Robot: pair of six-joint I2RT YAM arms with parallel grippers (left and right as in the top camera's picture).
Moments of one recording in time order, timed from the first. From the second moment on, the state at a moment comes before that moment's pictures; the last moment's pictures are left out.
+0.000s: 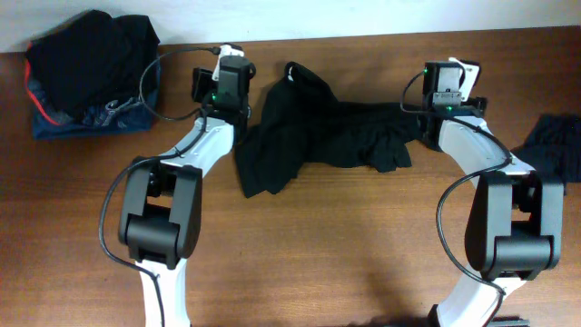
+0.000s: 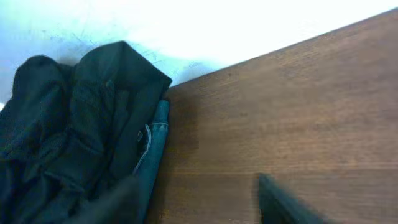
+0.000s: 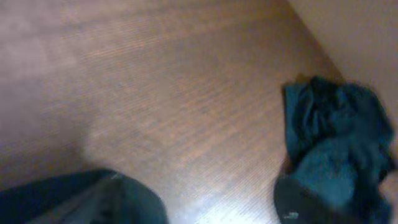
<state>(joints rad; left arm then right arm) -0.30 2.20 1.53 0.12 -0.70 0.30 -0.04 1.94 1.30 -0.24 0.68 0.13</state>
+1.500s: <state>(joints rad) -0.58 2.01 1.54 -0.64 -0.06 0.12 -0.04 2.03 1.37 -0.64 -0.26 0.06</state>
